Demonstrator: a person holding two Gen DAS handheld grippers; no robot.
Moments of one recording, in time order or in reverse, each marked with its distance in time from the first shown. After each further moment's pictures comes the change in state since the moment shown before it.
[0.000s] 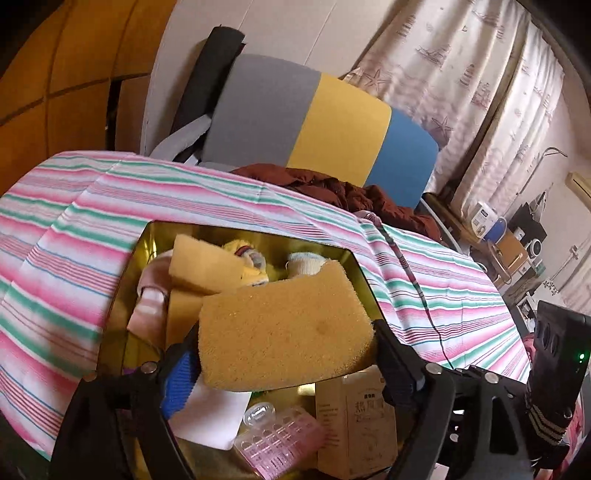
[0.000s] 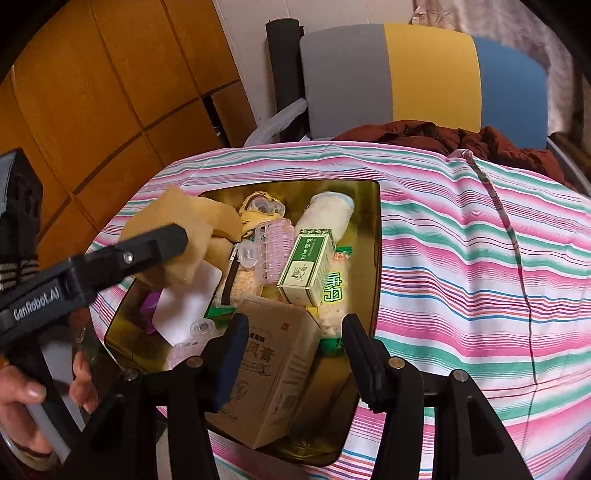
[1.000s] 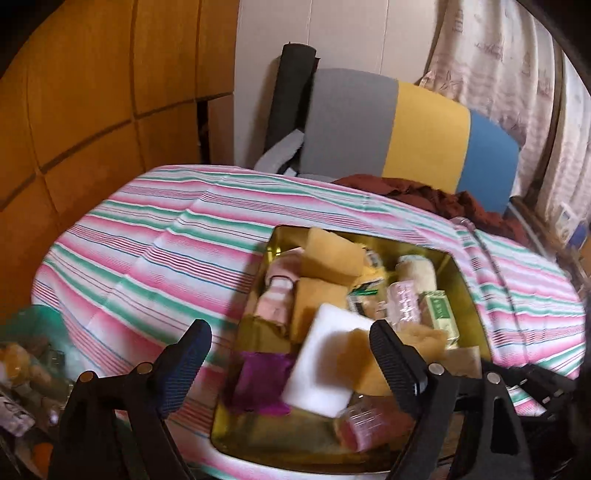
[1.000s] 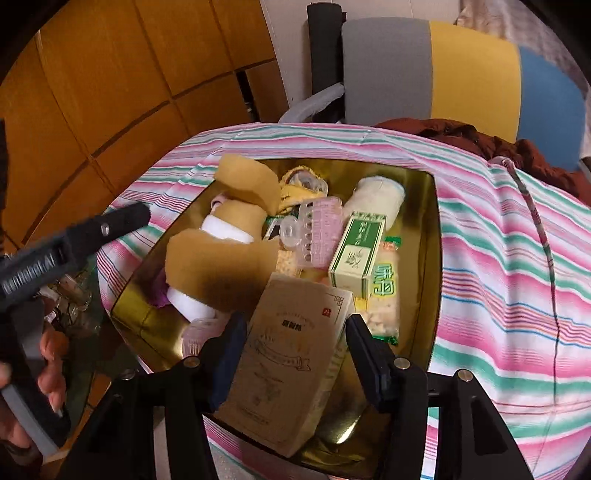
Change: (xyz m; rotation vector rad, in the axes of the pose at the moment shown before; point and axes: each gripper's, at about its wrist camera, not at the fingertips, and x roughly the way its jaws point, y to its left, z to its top) left arm -0.045 0.017 -0.021 -0.013 -0.060 0.446; right arm 0.023 0.027 -0.003 -0.114 0.059 0.059
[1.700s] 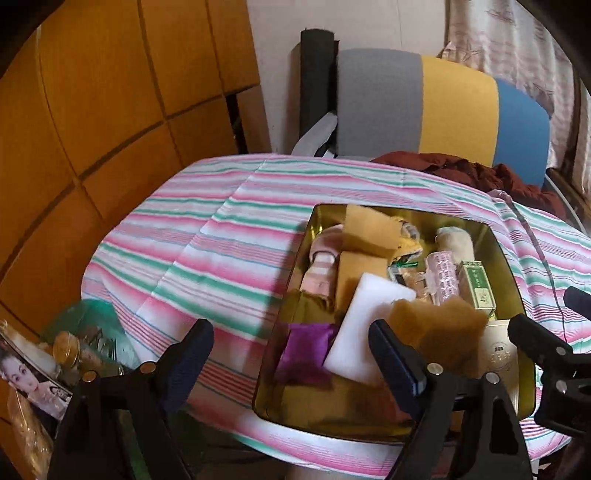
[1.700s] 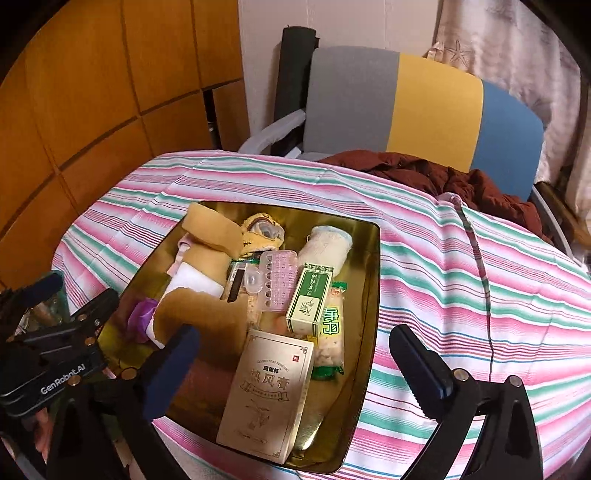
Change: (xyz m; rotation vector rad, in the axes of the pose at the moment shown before) left arm -0.015 -0.001 -0.010 0.044 0.075 0.182; right arm -0.036 0.016 0.033 -0.005 -0.053 -0.224
